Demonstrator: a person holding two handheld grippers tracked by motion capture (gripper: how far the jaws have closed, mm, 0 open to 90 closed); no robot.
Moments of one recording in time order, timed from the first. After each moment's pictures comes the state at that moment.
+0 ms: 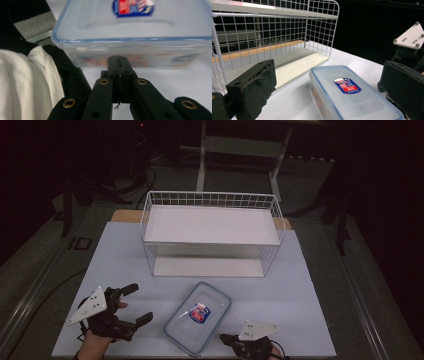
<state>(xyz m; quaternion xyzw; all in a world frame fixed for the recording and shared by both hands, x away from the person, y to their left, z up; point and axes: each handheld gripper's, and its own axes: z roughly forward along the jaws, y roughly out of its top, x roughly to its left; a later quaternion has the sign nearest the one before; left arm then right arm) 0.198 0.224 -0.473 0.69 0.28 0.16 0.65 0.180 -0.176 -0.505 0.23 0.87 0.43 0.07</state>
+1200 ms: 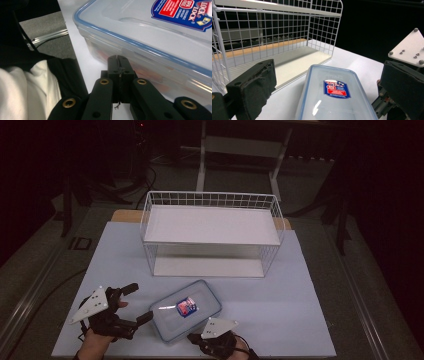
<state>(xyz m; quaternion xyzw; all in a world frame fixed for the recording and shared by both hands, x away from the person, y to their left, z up) 0.201 0.225 -0.477 0.69 0.28 0.17 0.64 0.193 -0.095 -0.525 0.18 0.88 0.45 0.05</state>
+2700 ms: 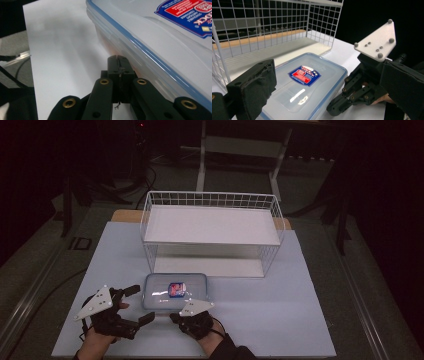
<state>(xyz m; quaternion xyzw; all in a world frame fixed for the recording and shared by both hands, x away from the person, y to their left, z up) 0.204 0.222 -0.479 0.72 0.29 0.15 0.62 0.238 -0.038 -0.536 0.22 0.86 0.46 0.06</state>
